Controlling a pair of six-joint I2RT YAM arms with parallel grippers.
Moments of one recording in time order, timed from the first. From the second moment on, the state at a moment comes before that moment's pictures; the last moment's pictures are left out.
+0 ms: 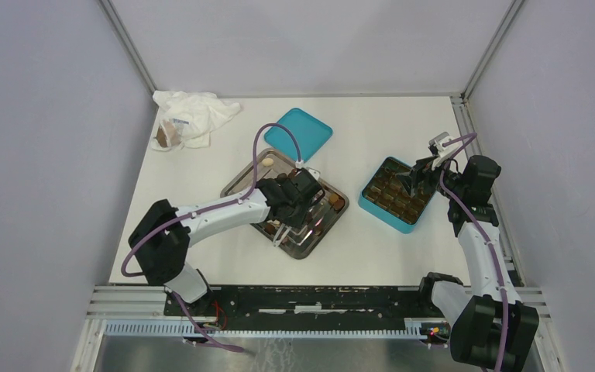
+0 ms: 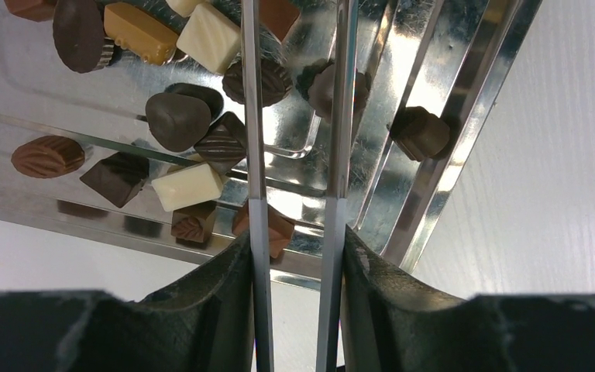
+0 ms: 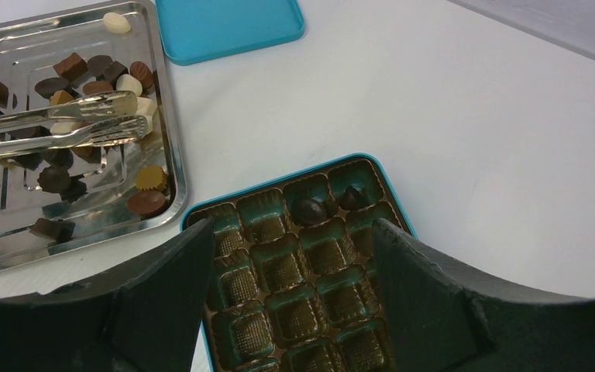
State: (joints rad) left arm -0.94 1.58 1.11 -0.68 -0.27 -0.45; right arm -0.22 0.96 0.61 -0.02 -0.79 -0.26
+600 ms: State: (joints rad) left arm -0.92 1.59 1.13 -0.68 -0.25 -0.45; right arm -0.22 0.96 0.61 -0.02 -0.79 -0.26
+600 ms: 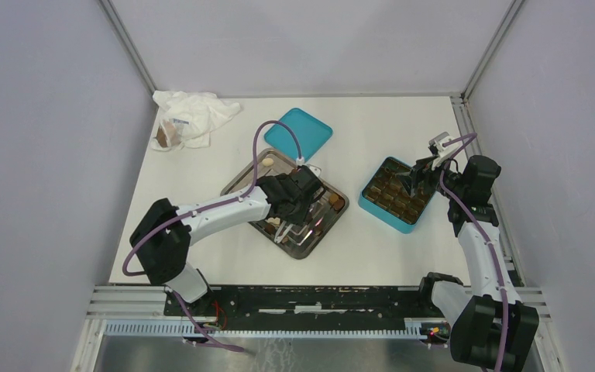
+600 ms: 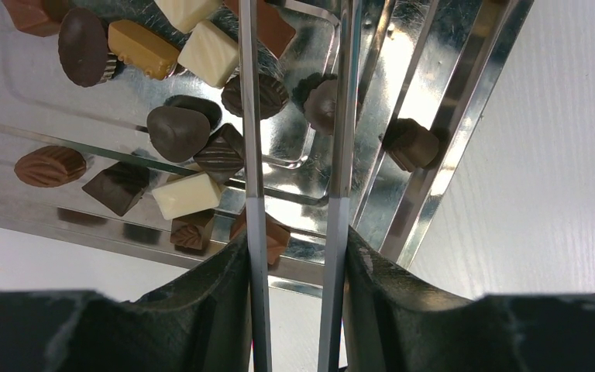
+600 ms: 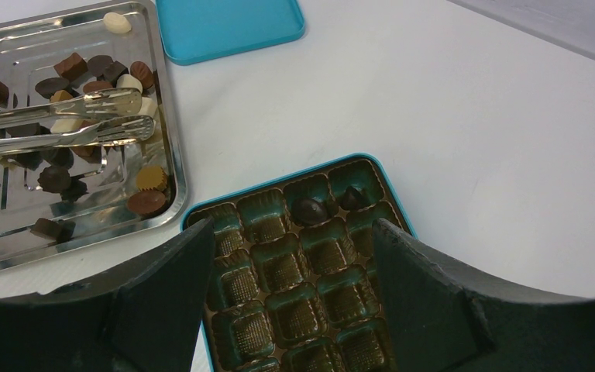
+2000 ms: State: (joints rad) left arm -0.90 1.58 1.14 -0.69 -0.20 -0.45; right arm -0.22 0.96 0.61 -0.02 -0.79 -0.26
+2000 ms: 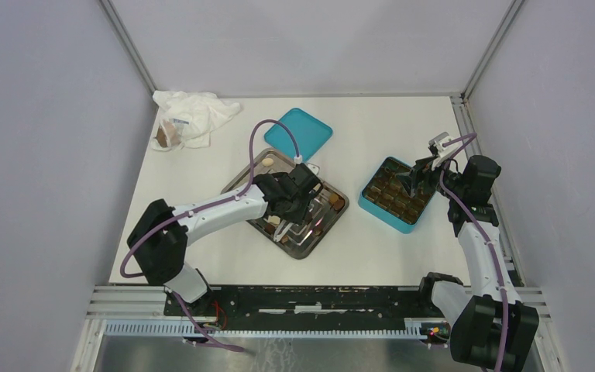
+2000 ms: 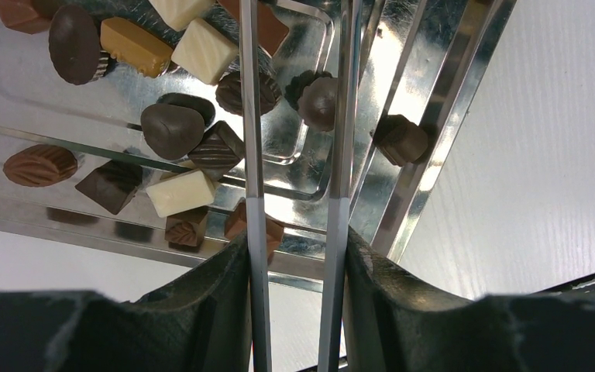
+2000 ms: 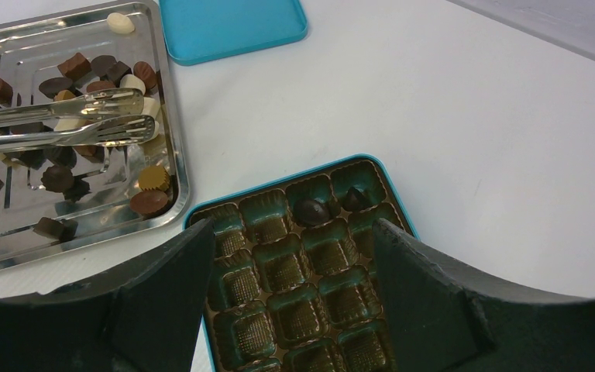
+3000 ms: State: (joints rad) left arm -0.90 1.62 1.15 -0.69 -0.21 -0.45; right arm -0.22 0.96 0.61 -0.02 -0.79 -0.26
